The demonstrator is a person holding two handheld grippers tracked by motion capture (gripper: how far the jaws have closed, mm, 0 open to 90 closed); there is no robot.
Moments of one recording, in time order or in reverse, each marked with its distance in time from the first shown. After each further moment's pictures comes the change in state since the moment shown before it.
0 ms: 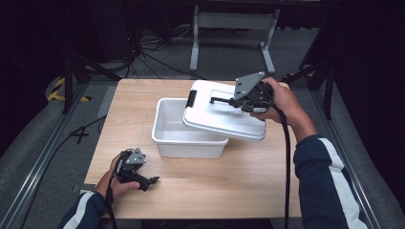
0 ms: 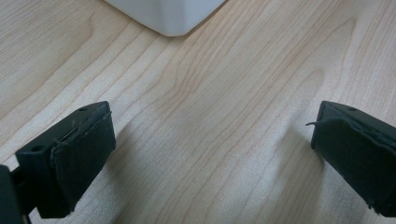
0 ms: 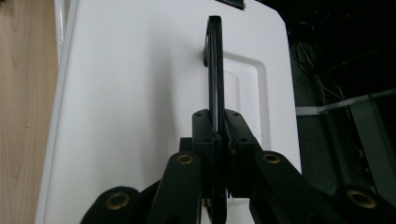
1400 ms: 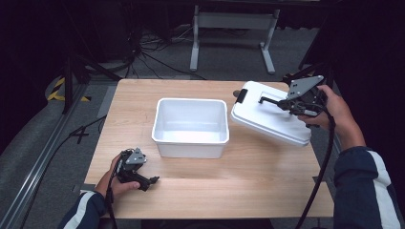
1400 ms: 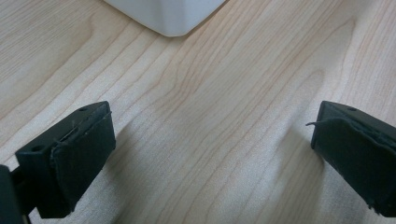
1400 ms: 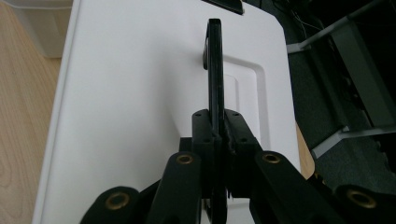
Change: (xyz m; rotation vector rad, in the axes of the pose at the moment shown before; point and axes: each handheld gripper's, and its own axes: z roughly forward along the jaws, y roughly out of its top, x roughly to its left) left arm 0.000 0.000 0.000 -0.002 0.003 0.003; right arm -0.014 -0.120 -0.048 0.114 -0.081 0.193
